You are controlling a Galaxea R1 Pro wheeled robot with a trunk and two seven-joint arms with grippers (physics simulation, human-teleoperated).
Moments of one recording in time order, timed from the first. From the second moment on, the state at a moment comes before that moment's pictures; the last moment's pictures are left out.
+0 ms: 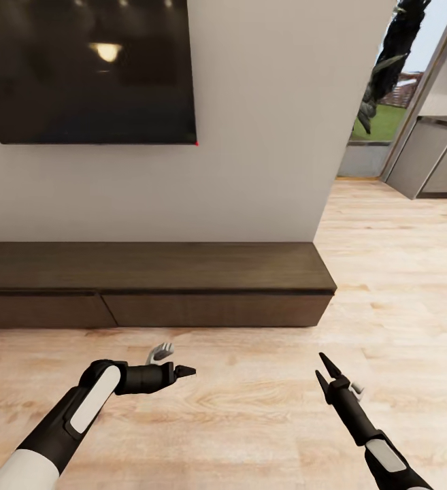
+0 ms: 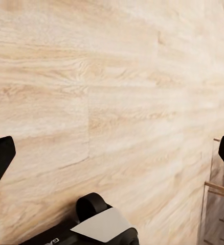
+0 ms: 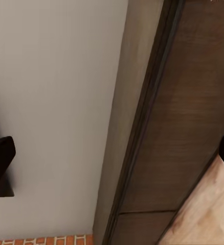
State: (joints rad) left arm -0.52 0.19 -0.27 -1.07 0.84 0.92 -0.24; right arm -0.50 -0.13 -0.34 -0.34 -1.01 0.27 1.01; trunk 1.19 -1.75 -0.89
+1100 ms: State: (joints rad) left arm -0.52 0.19 -0.27 -1.07 0.87 0.95 -0.24; right arm -0.50 -0.13 -0.43 -0.33 -1.12 0.11 0.95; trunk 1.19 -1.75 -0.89
